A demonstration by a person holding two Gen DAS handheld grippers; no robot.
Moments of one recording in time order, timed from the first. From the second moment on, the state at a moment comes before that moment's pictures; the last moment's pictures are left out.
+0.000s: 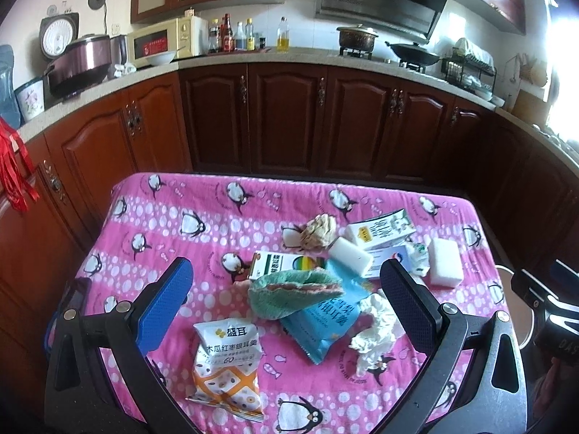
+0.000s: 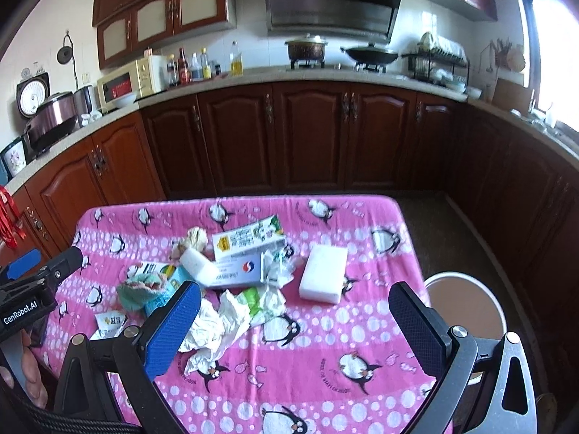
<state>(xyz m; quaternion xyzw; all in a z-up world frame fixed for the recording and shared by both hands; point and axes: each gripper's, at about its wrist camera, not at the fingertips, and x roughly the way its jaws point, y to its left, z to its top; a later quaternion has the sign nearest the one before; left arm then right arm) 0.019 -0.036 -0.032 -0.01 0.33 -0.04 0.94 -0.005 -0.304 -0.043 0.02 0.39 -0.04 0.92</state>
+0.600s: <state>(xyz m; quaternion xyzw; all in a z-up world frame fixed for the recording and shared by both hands) 0.049 0.022 -0.072 -0.02 0.43 -0.08 0.90 0.025 -0.275 -0.094 0.01 0.45 0.07 0.89</state>
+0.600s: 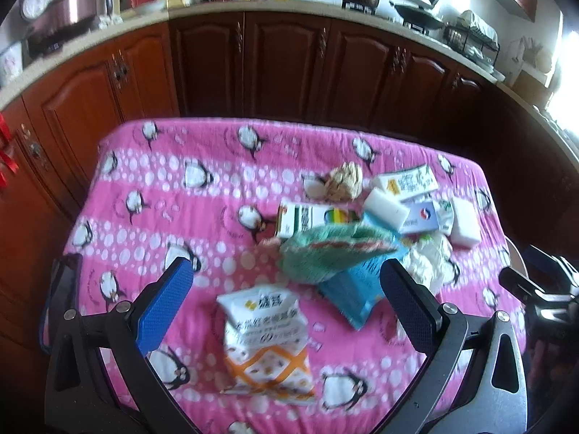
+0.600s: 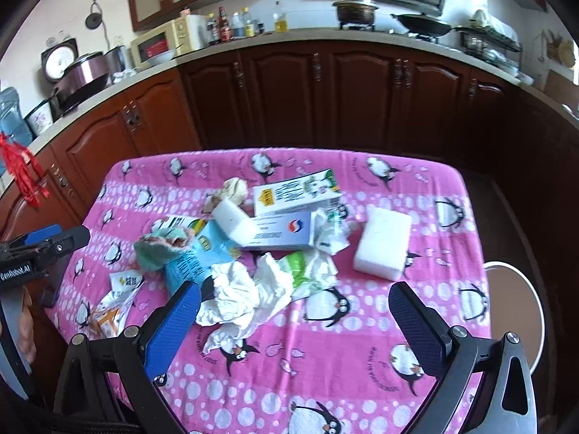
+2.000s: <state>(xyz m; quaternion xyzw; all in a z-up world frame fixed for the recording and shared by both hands) 0.041 0.051 -0.146 -0.11 0.54 -0.15 0.82 0.041 -0.282 -0.141 0.09 0.50 0.20 0.84</state>
